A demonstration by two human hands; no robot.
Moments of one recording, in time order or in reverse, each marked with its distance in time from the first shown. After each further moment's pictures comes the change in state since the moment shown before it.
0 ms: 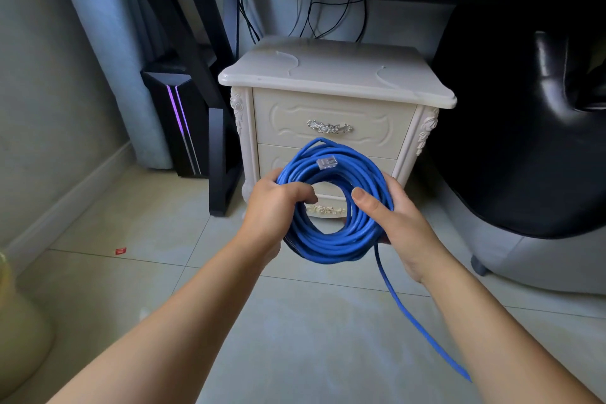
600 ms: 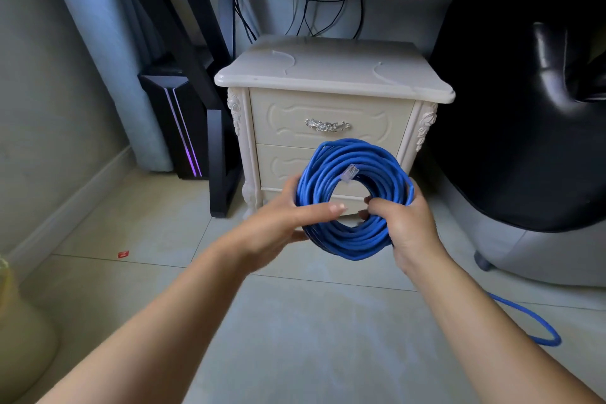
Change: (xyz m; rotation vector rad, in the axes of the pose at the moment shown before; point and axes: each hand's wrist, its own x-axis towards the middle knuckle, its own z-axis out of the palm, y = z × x) left_hand -0.002 -0.008 -0.009 0.061 -0.512 -0.040; right_hand 0.010 0.008 0.002 0.215 0.336 0.077
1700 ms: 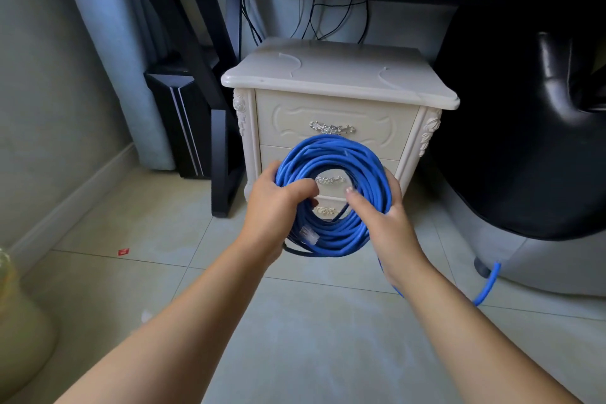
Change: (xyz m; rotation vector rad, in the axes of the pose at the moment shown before) left_hand 0.005 0.007 0.006 -0.127 0.512 0.183; right_hand -0.012 0.006 0.017 -0.080 -0.195 -0.138
